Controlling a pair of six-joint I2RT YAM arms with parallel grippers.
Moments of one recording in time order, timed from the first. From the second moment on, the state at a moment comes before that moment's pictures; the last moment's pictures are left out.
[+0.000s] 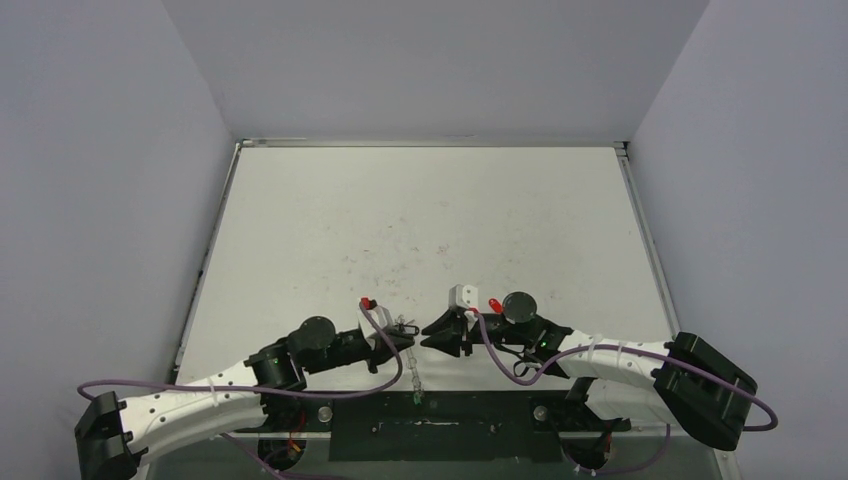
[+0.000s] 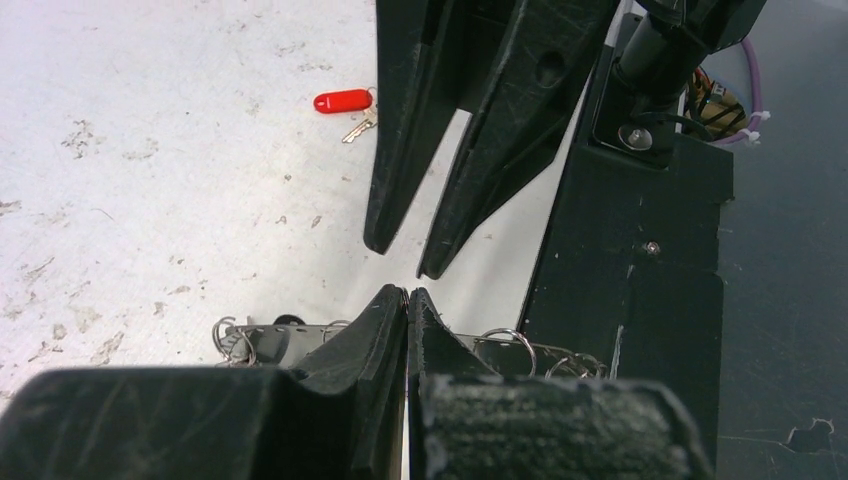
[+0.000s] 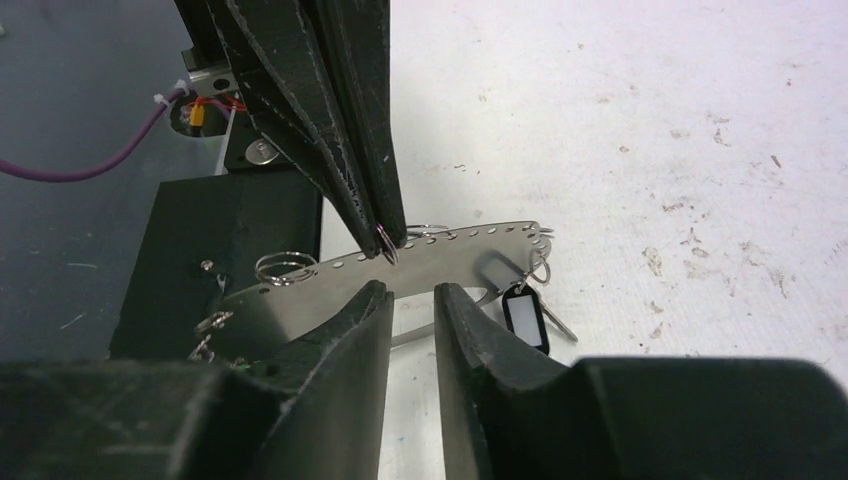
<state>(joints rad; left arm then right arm) -1.09 0.60 0.25 0.15 0.14 -0.10 0.93 1.14 0.27 0.72 -0.60 0.00</state>
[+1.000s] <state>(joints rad) -1.09 0.67 0.04 0.66 0.17 -0.13 0.93 1.29 0.22 0.93 -0.58 0.05</state>
